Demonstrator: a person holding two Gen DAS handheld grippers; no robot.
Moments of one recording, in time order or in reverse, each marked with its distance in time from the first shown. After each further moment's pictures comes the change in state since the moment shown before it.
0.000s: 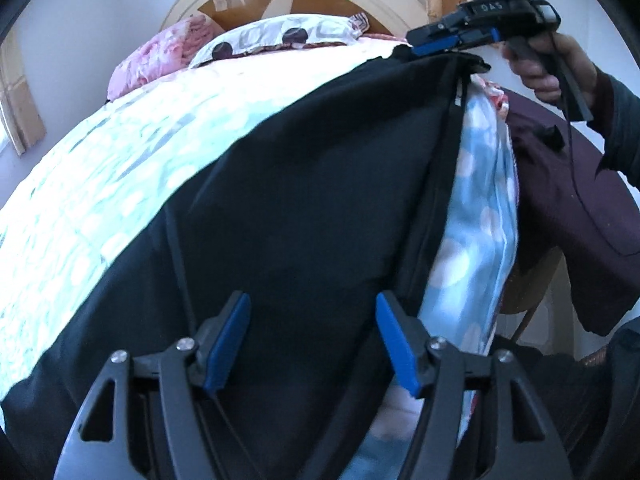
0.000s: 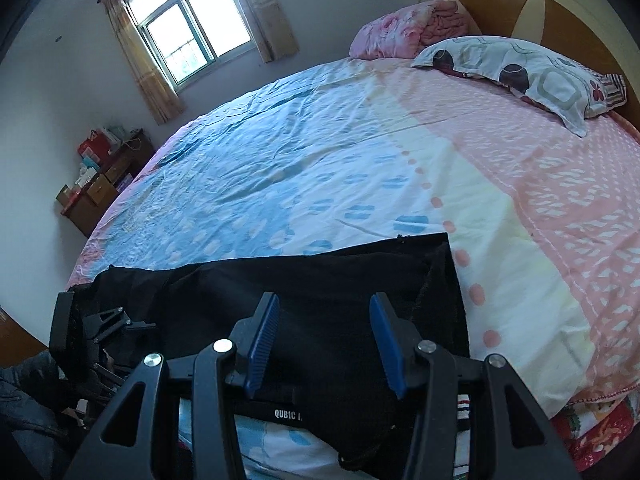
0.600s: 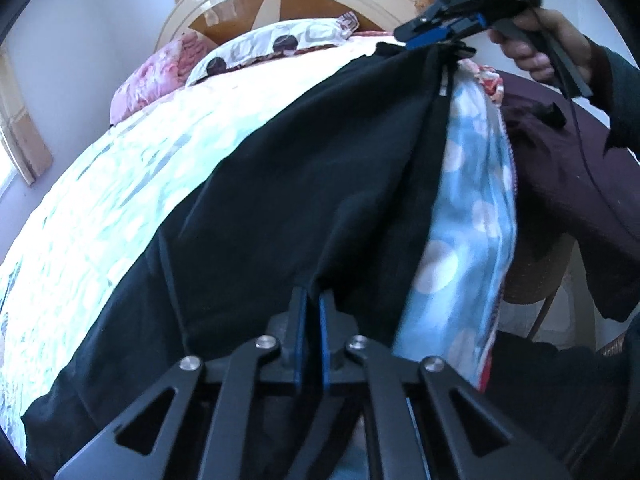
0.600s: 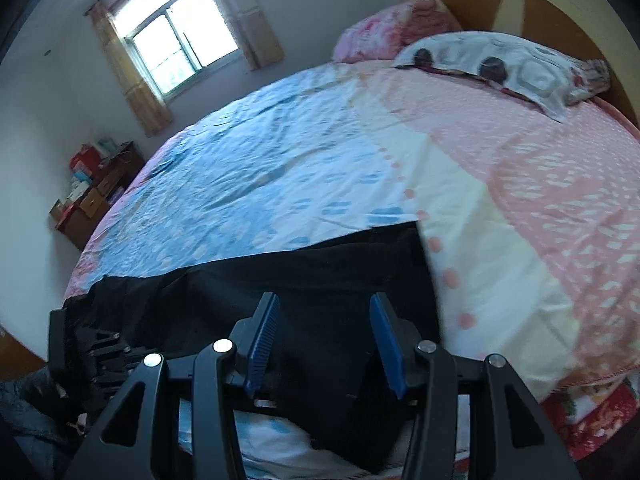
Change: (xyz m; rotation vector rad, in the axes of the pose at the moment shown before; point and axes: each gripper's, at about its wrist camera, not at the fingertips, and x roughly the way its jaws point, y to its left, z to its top) left arm -0.001 -0.027 0.007 0.097 -0.014 0.083; right arm -0.011 -0.025 -0.005 0.081 -0.014 -0.052
